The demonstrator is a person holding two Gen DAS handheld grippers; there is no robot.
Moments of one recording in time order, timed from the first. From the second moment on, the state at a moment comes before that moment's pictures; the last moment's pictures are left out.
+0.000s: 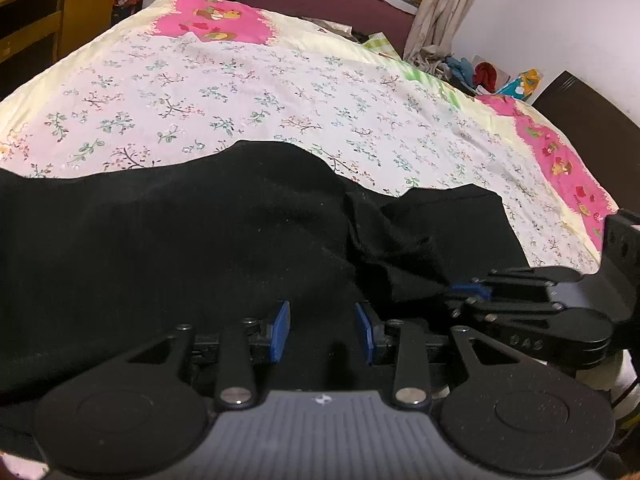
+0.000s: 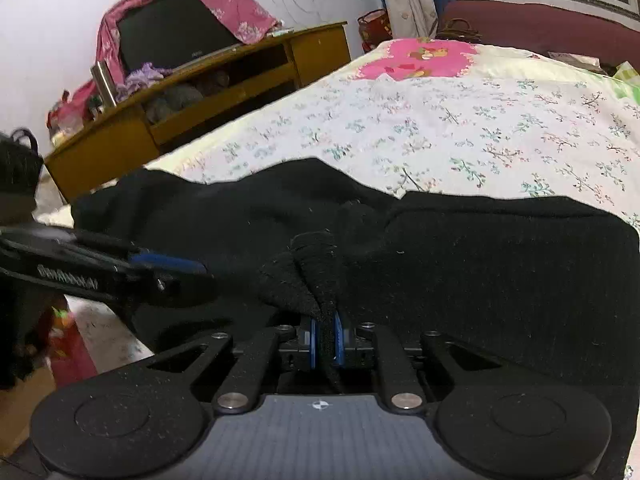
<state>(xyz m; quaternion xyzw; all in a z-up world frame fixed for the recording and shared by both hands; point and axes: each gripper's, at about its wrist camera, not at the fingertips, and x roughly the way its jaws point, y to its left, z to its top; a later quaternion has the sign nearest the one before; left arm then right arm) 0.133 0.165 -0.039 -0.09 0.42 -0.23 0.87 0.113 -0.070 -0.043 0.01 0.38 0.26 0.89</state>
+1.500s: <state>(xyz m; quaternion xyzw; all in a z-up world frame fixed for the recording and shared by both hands) 0.137 0.116 -0.031 -0.05 0.41 -0.29 0.86 0.102 -0.135 -0.010 0.12 0.37 0.19 0.90</state>
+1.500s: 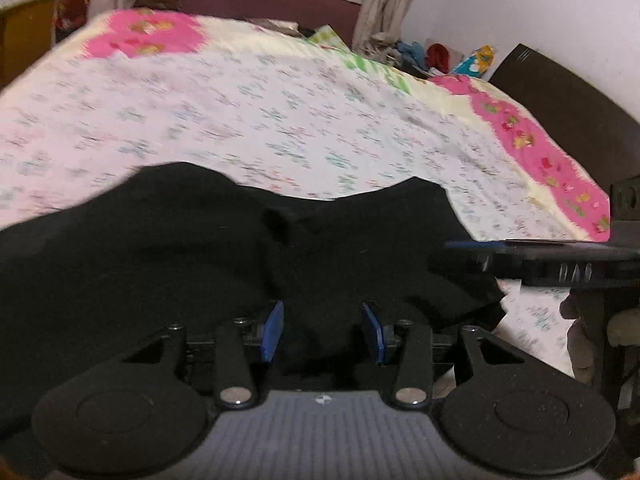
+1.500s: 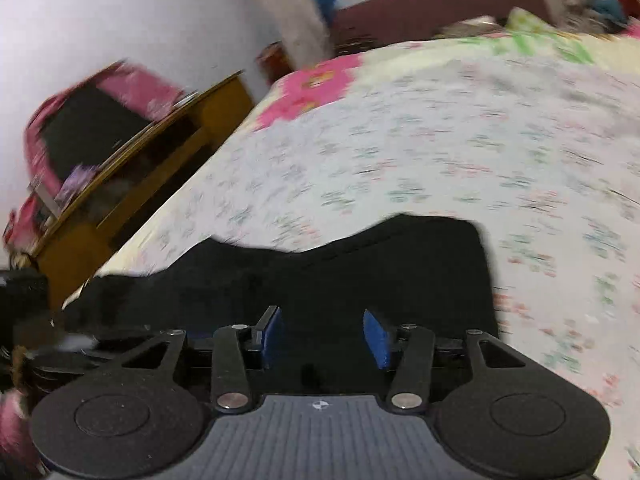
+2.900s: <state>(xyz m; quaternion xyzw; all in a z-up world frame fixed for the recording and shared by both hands) 0.093 0.241 -0.042 -0.14 0.38 -0.23 0.88 0.128 -0.079 -0.026 0.13 0.41 0.21 0.88</state>
